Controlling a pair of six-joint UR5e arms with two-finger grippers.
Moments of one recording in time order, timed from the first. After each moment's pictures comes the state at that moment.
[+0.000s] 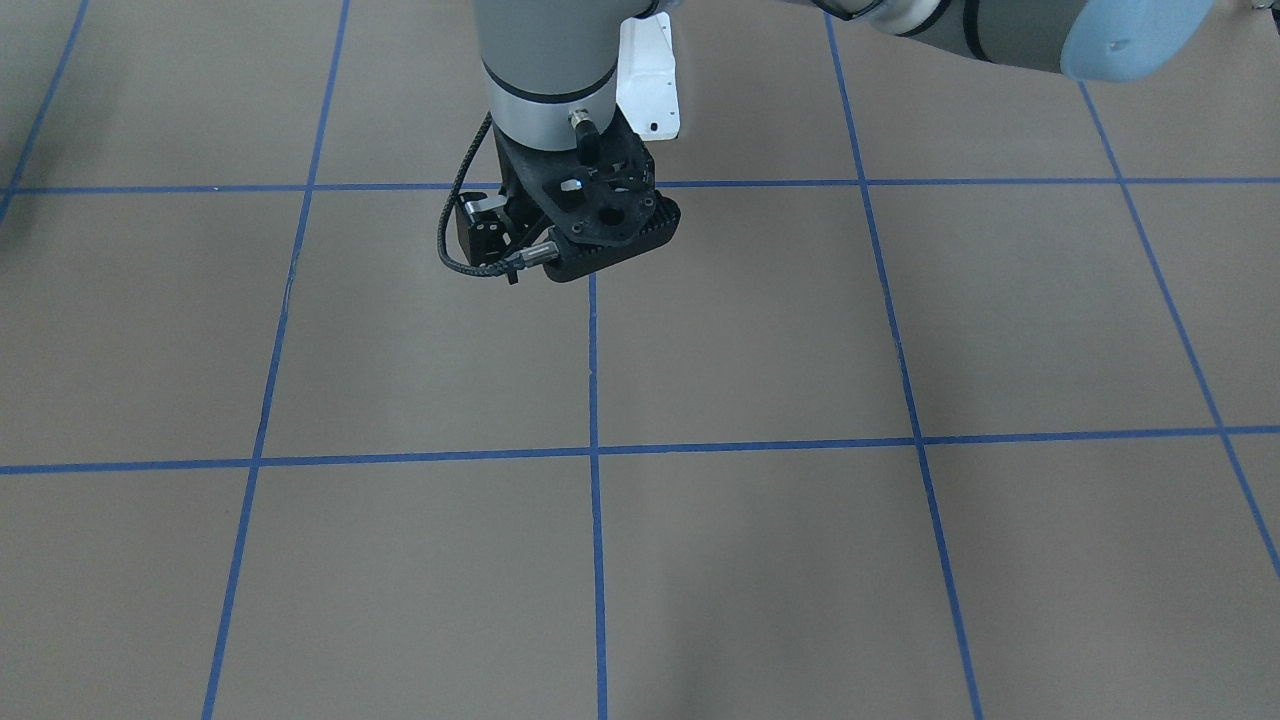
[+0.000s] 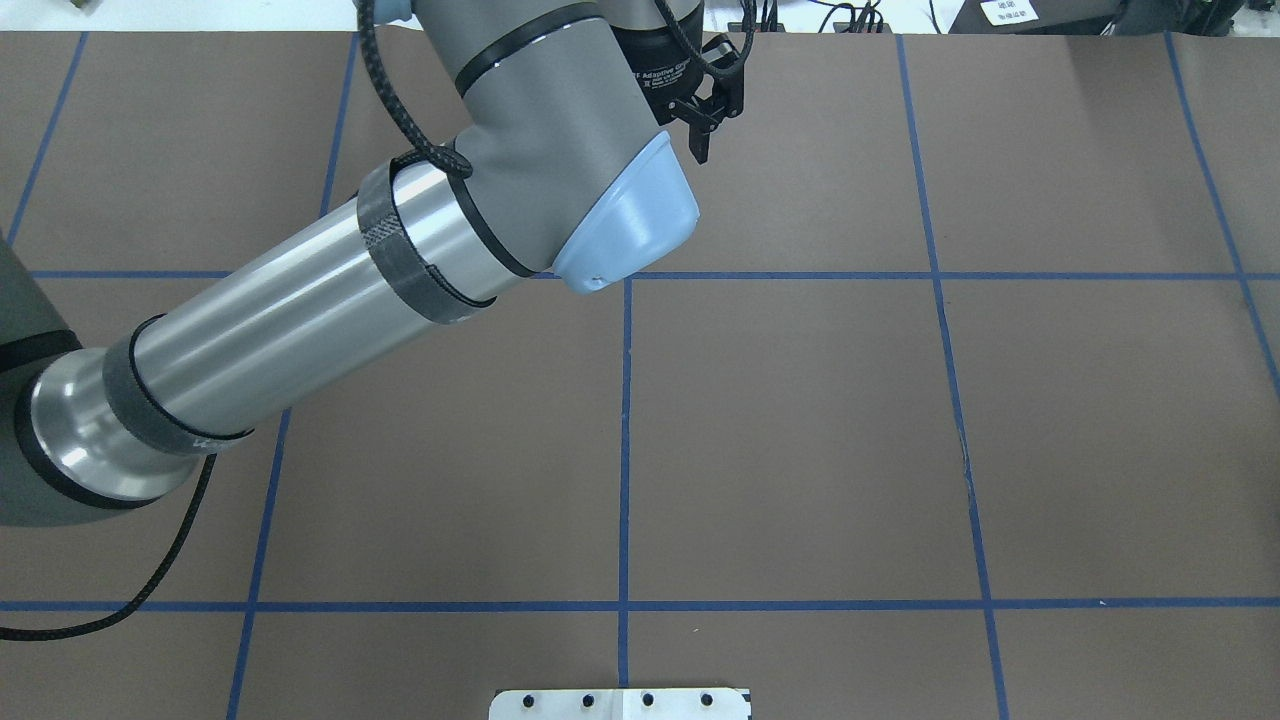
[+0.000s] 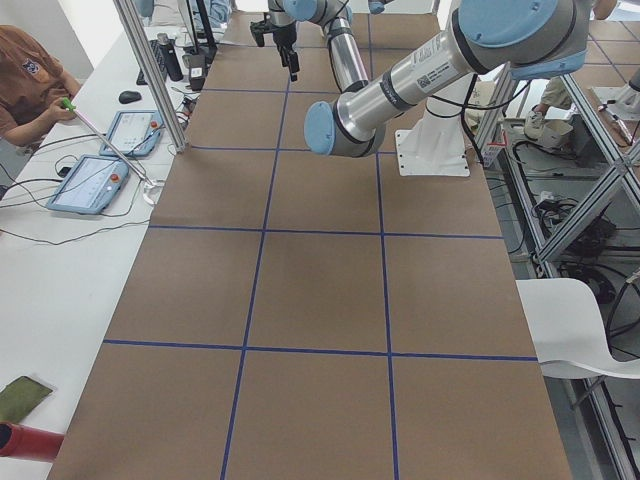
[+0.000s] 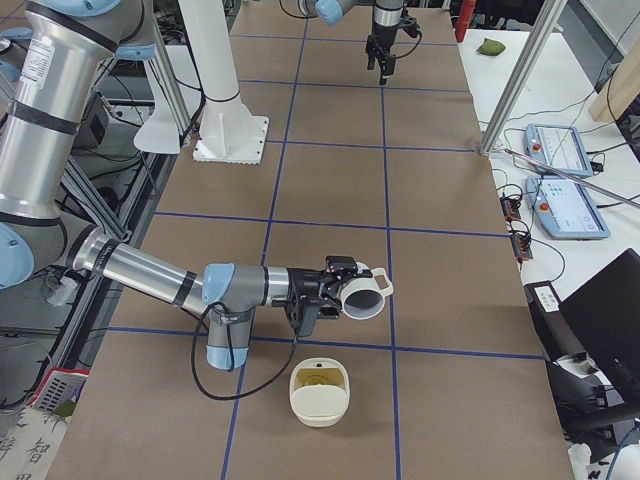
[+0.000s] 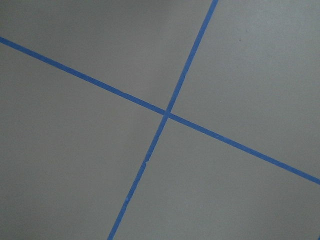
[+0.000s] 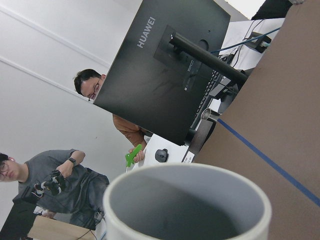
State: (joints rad) left arm -0.76 -2.79 -1.45 -1.13 -2.13 -1.41; right arm 1.34 -1.93 1.52 0.28 1.71 1.81
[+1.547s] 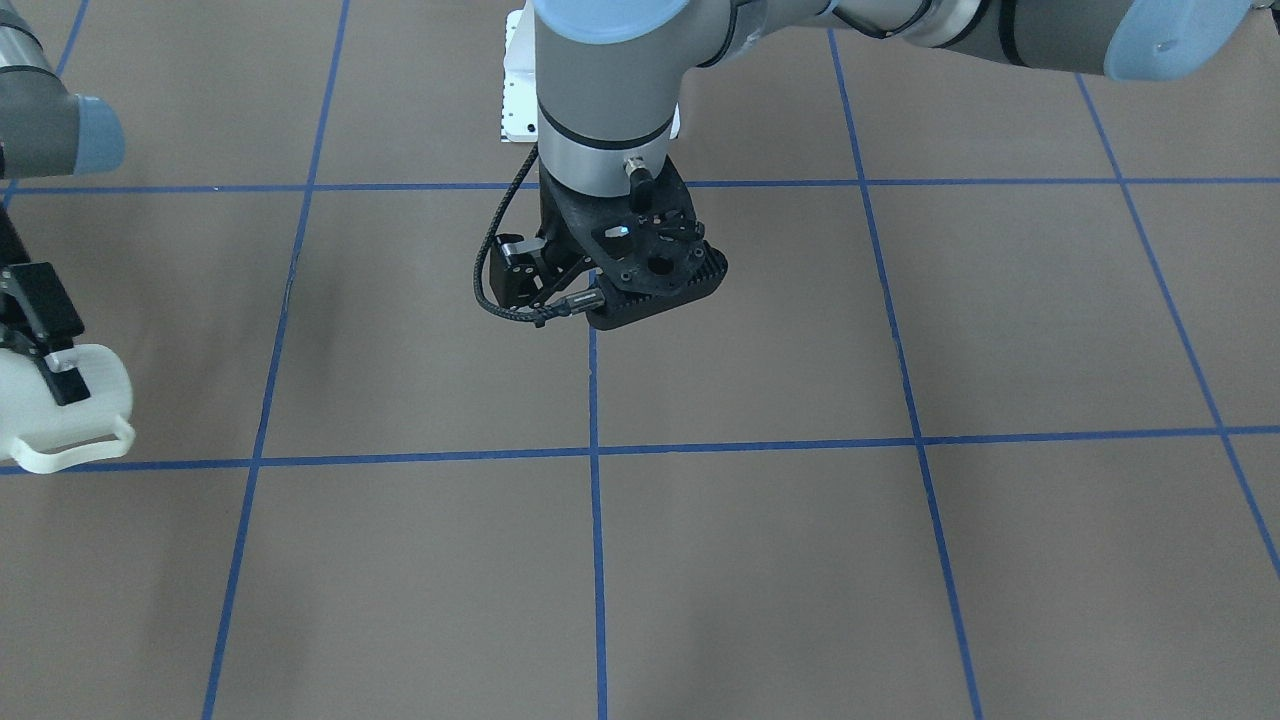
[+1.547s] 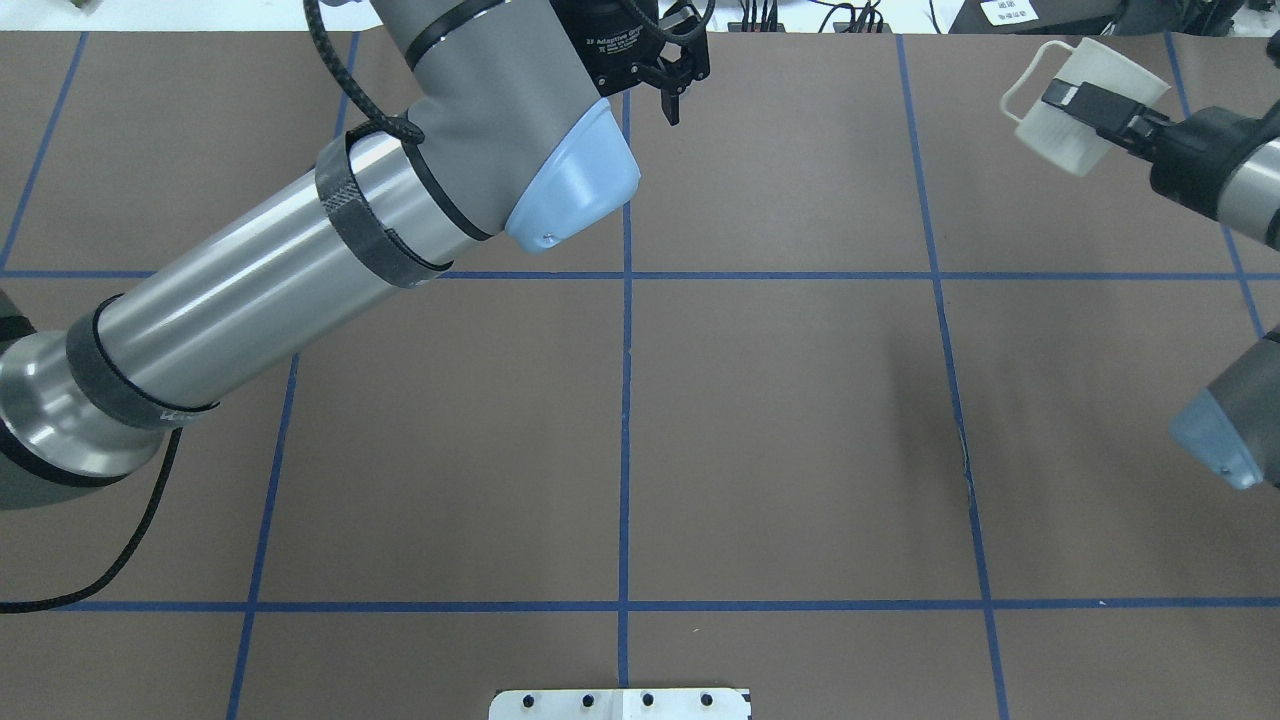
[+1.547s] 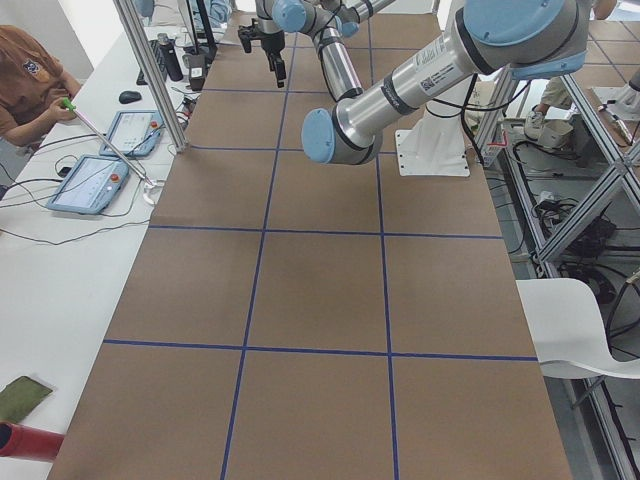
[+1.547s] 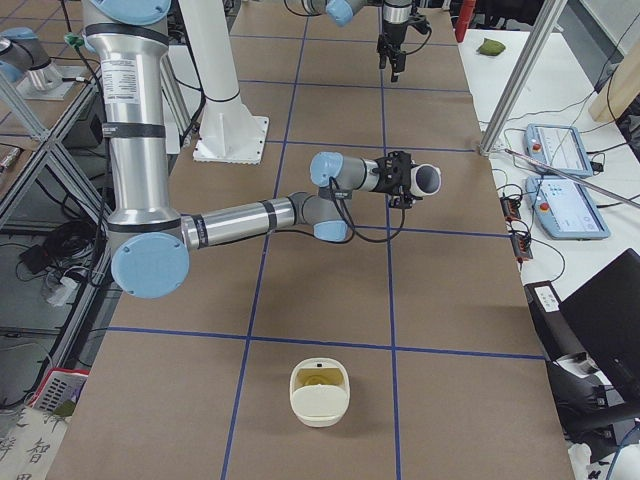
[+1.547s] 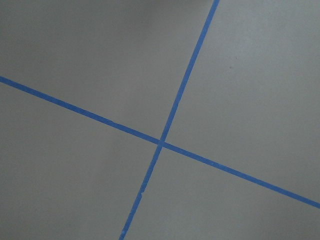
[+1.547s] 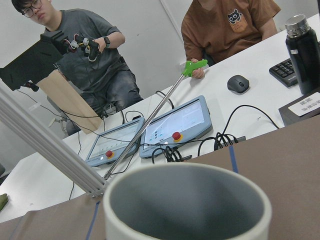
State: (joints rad) left arm -0.82 -2.75 -1.44 -1.24 -2.14 -1.37; right arm 0.92 -1.49 1.70 -0.30 1.52 1.29
